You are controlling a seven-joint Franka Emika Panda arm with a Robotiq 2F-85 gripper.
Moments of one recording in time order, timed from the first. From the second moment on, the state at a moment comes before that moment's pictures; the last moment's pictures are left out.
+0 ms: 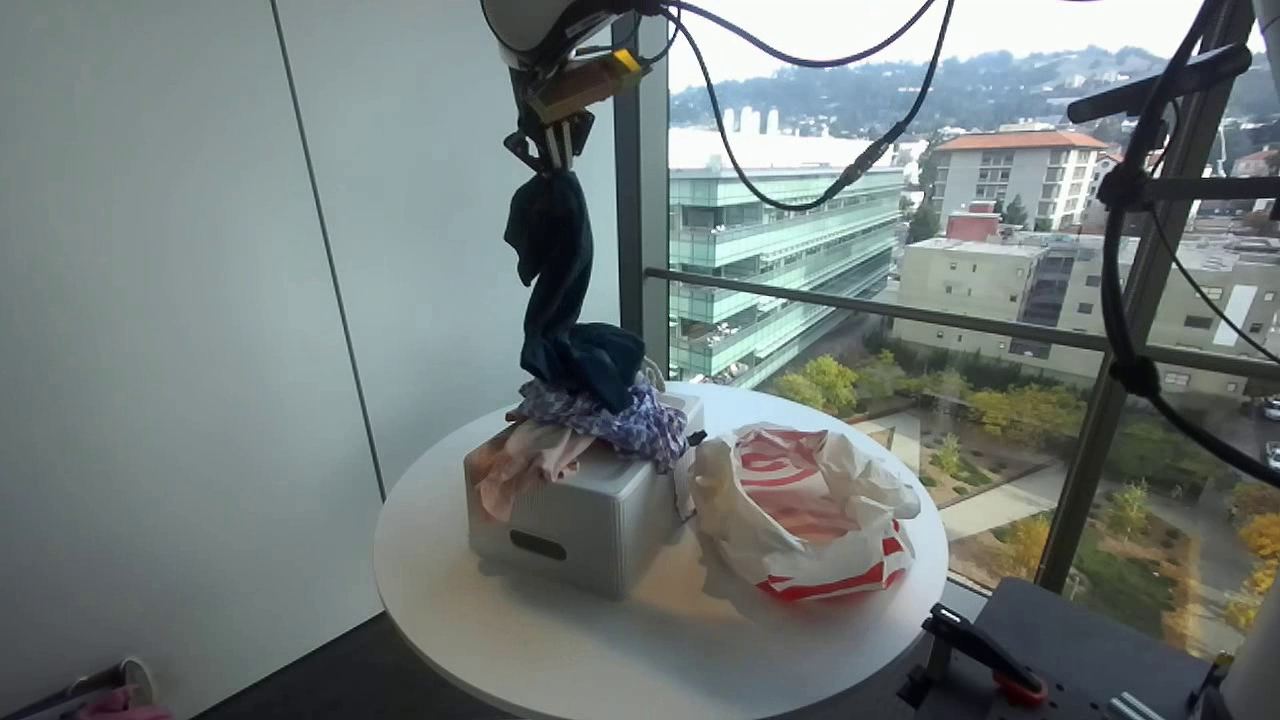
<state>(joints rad) -0.08 0.42 0.23 -1.28 -0.62 2.08 0.31</state>
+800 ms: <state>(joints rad) -0.03 0.67 0.04 -1.33 -0.32 2.08 0.03</state>
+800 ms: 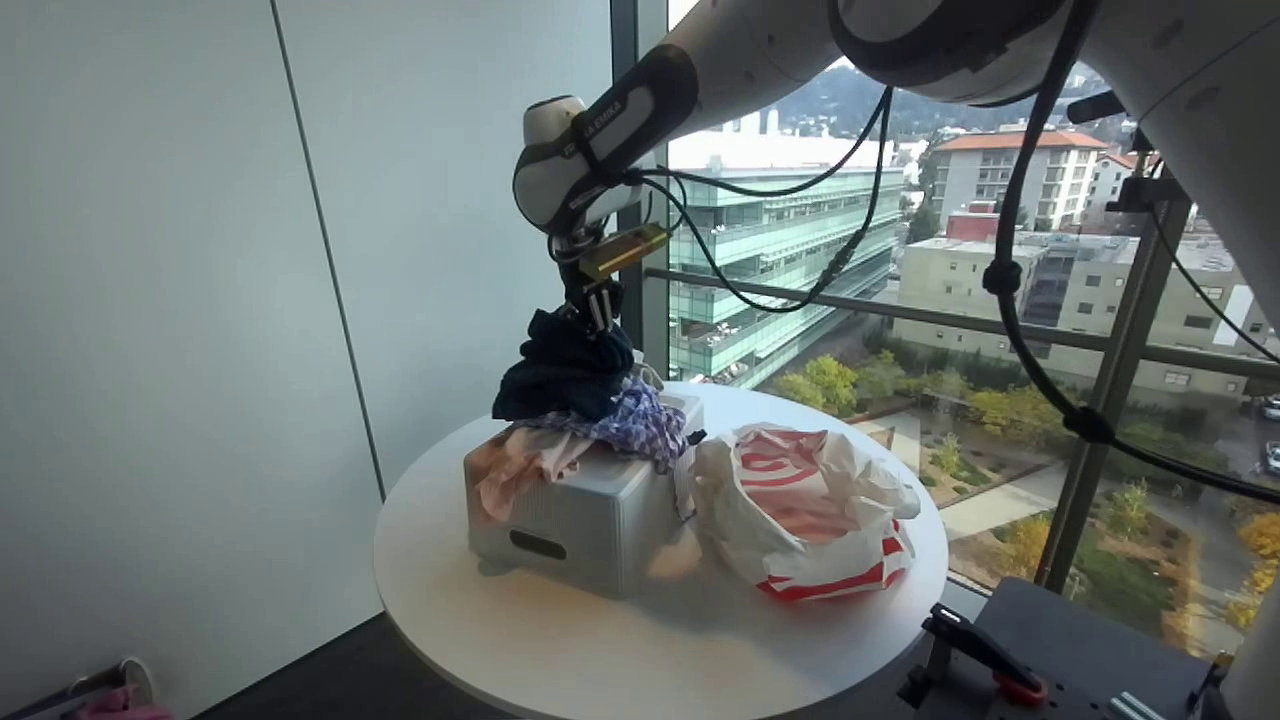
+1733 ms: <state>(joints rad) -0.03 0.67 0.03 -1.29 -0.20 1.86 -0.18</state>
